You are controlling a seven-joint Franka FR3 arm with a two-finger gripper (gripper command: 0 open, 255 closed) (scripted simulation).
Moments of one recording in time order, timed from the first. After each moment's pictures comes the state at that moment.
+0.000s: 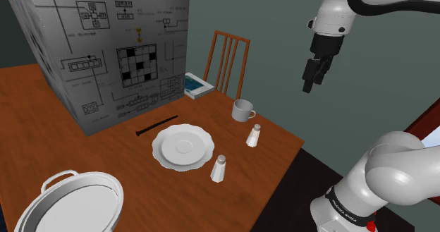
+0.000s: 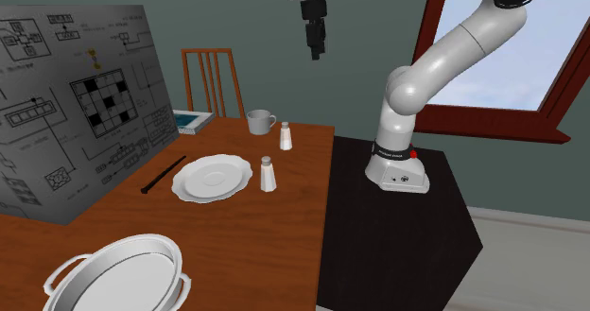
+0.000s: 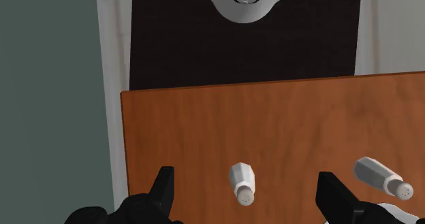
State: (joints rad) arm -0.02 -0.75 0.02 -2.36 -0.04 1.46 -0.02
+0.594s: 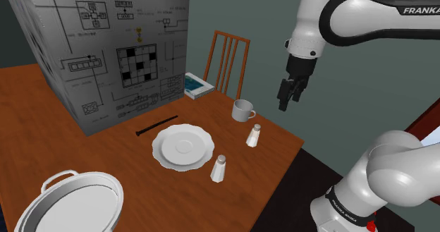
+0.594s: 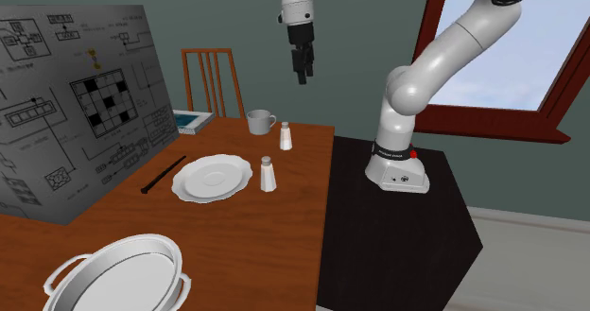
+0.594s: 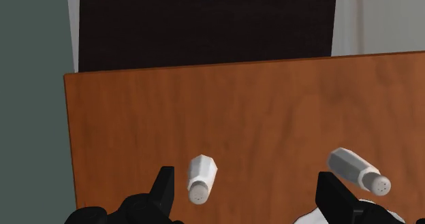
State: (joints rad) arm 0.03 -0.69 0.10 -2.48 0.06 1.65 0.08
